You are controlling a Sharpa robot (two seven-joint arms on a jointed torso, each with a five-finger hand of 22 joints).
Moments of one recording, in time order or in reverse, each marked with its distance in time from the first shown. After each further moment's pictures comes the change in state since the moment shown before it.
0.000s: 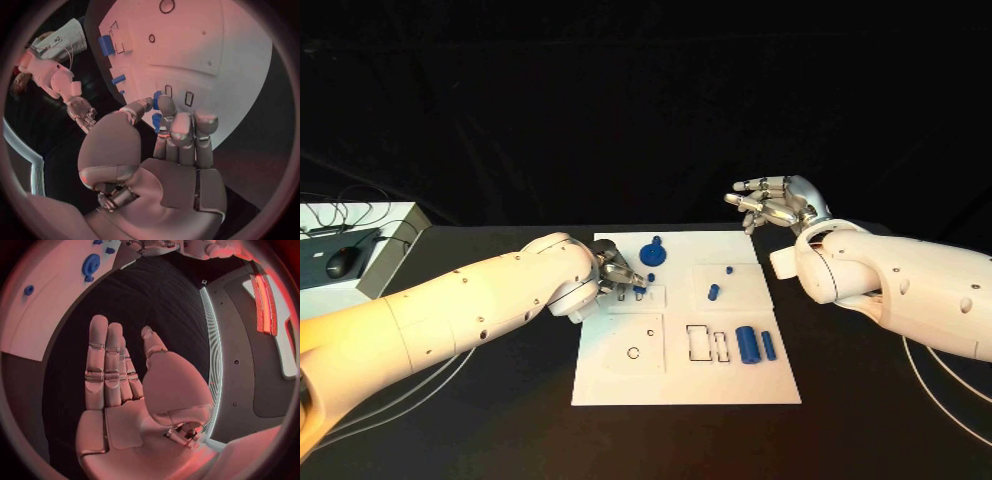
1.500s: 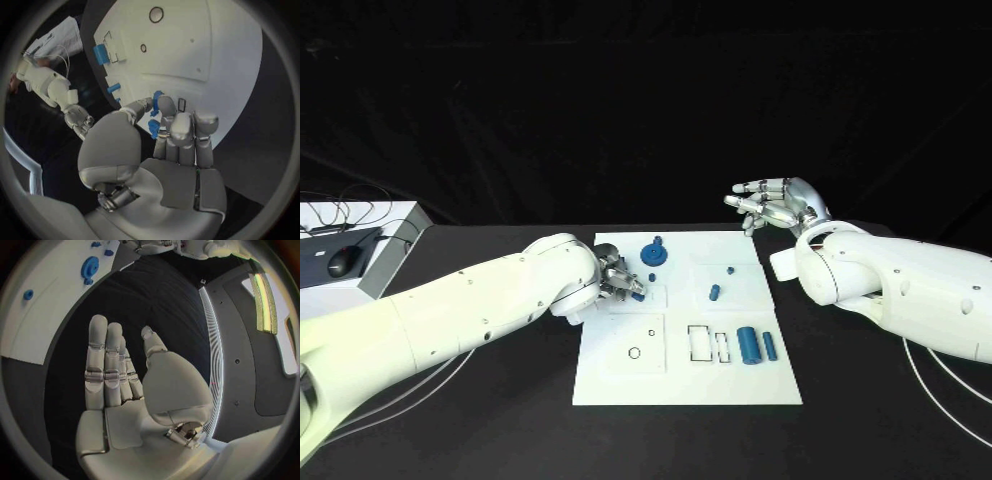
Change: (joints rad) left arm 0.000 0.006 -0.004 -0.003 -0.038 0.059 -0.029; left_hand 0.004 -0.003 0.003 0.003 -0.009 0.002 0.001 -0.007 0.000 0.001 -0.002 -0.004 0.009 0.001 0.001 0.004 -0.008 -0.007 0.000 0.000 0.000 0.007; right arm -0.002 0.003 -0.001 -0.001 0.009 0.015 0.000; right_hand 0.000 0.000 -0.003 0.003 0.004 -0.002 0.002 0.000 0.000 0.000 0.000 0.004 0.000 0.000 0.000 0.000 0.001 -0.009 0.000 0.000 0.000 -0.004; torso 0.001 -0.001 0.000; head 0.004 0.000
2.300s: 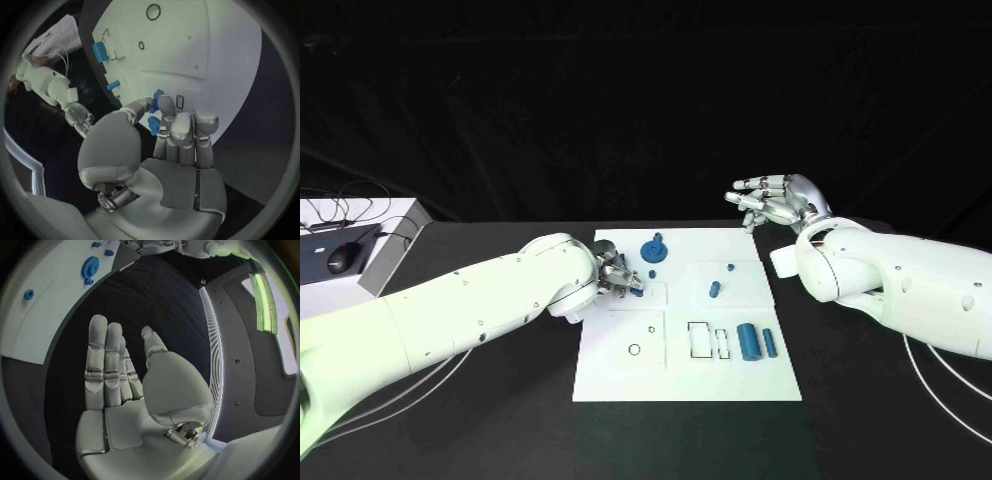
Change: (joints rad) left arm -0.007 -0.016 0.000 0.020 -0.016 -0.049 0.005; left_hand 0.000 0.000 0.003 0.003 0.001 -0.002 -0.002 0.003 0.000 0.000 0.000 -0.004 0.002 0.002 0.002 0.000 0.000 0.000 0.000 0.000 0.000 0.006; right arm 0.000 -0.003 0.000 0.002 0.000 0.000 0.000; right_hand 0.000 0.000 0.000 0.000 0.000 0.000 -0.001 0.000 0.000 0.000 0.000 0.000 0.000 0.000 0.000 0.000 0.001 -0.001 0.000 0.000 0.000 -0.002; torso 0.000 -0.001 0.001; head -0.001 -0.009
